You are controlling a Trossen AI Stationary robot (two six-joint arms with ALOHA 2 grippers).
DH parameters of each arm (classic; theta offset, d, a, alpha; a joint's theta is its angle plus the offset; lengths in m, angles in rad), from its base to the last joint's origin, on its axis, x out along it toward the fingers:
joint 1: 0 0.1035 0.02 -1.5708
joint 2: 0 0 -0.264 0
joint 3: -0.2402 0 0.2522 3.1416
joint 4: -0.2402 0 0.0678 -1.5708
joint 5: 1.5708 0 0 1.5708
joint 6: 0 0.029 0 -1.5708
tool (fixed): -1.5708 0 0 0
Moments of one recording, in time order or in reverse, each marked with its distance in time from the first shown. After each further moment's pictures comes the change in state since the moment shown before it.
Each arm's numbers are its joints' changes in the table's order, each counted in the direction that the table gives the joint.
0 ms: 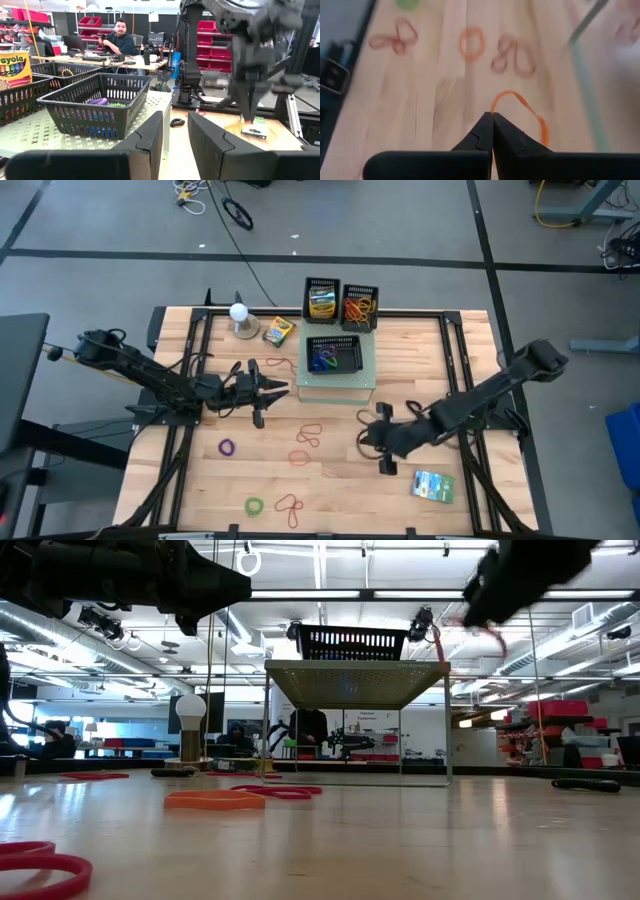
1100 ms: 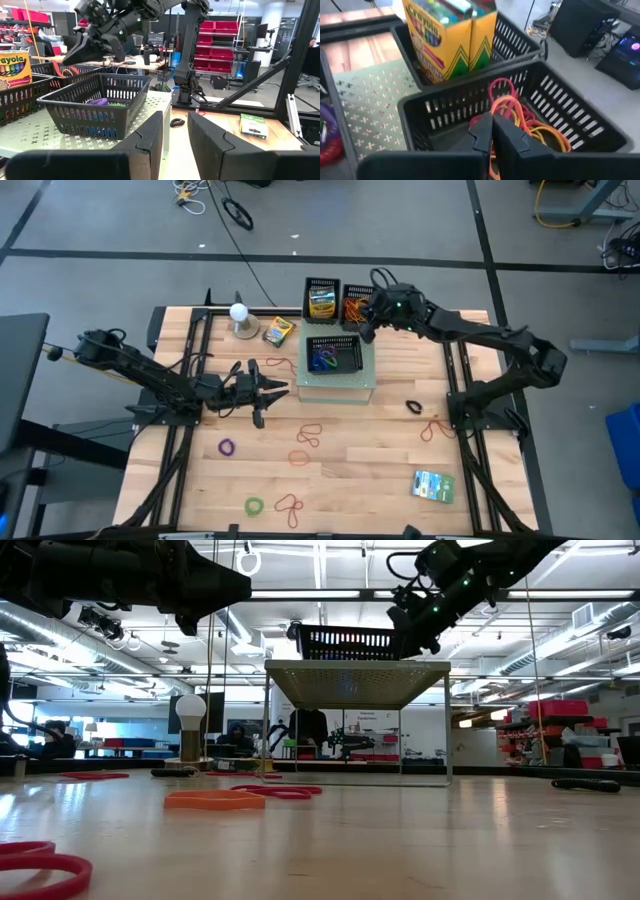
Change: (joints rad) left arm 0.000 0.000 0.000 0.000 0.000 0.000; right arm -1.054 -0.029 -0.079 0.237 0.264 -0.480
